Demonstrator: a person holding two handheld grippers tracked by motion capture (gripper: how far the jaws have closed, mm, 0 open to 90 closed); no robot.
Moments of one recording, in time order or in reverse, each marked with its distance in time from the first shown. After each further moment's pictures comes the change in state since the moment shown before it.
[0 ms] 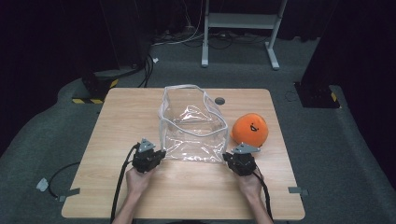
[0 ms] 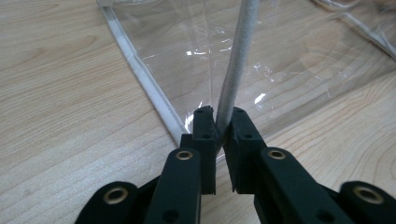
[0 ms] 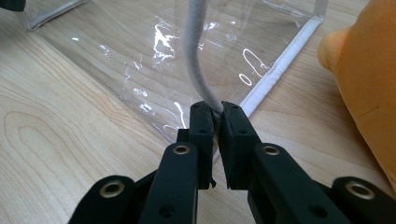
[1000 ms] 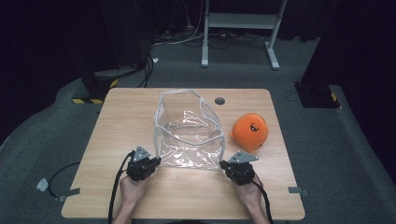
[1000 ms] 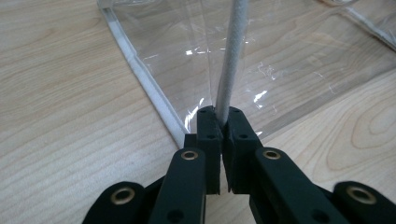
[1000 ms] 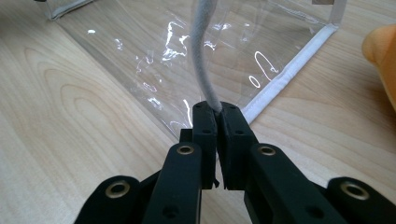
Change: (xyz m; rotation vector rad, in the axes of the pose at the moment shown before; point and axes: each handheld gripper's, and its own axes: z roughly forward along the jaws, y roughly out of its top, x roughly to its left) left arm 0.001 -0.015 -0.030 0.005 0.001 0.016; right arm 0.024 -0.012 -0.015 -0.001 0.059 -0.056
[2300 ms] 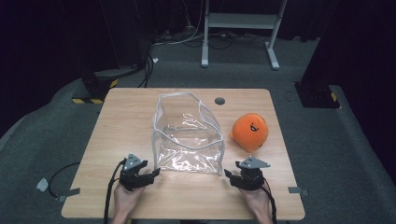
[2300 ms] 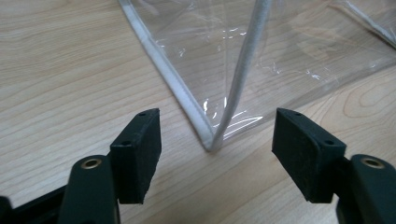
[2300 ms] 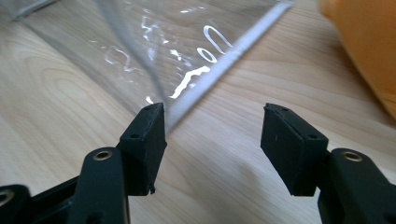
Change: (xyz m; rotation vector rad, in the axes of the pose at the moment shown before) left arm 0.014 -0.015 -0.025 -0.025 0.010 -0.046; right arm -0.016 -0.028 -0.018 -0.016 -0.058 0.086
